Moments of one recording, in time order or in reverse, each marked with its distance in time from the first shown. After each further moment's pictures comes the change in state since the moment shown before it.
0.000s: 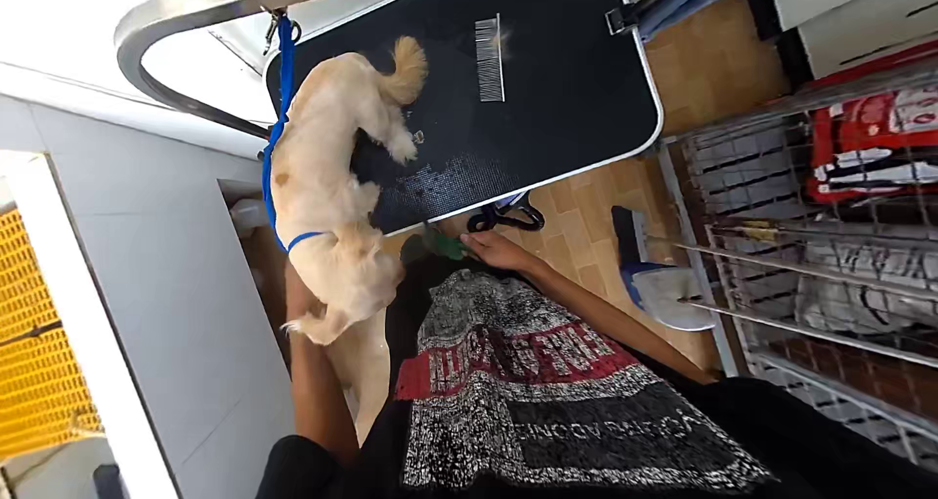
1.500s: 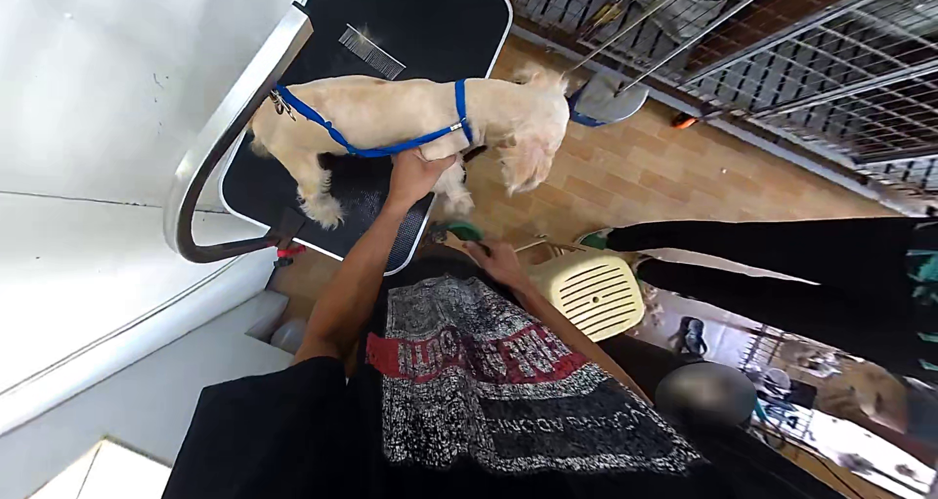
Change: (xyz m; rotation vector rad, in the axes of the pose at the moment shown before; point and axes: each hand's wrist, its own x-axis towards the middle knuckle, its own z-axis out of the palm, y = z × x) left_hand 0.090 0.184 0.080 0.095 -0.980 0.902; right_hand 0.045 -0.139 0.255 0.345 1.133 0.411
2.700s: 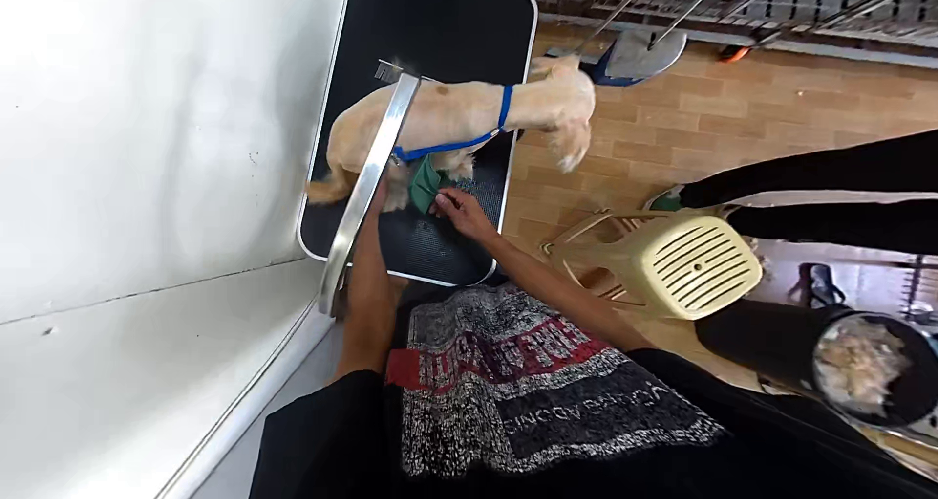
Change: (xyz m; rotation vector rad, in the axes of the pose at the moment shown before) left_hand 0.059 -0.133 -0.184 0.057 0.097 -0.122; right_hand 0.148 -0.171 0.118 0.540 0.179 -0.258
